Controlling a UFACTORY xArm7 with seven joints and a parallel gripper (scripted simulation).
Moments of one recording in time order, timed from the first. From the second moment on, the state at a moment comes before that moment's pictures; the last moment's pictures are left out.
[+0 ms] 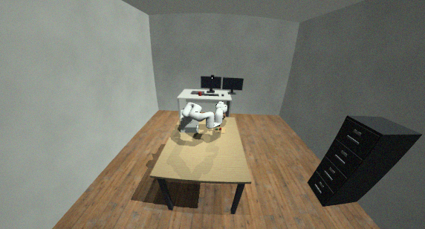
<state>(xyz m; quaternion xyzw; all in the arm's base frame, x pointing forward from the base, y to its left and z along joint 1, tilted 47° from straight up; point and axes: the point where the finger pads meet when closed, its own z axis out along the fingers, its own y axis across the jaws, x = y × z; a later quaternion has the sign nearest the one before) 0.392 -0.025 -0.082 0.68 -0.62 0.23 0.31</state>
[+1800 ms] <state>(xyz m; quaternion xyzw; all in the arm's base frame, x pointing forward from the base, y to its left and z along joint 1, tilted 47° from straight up) 0.390 -0.005 -0.112 0.08 -0.92 0.39 0.07</state>
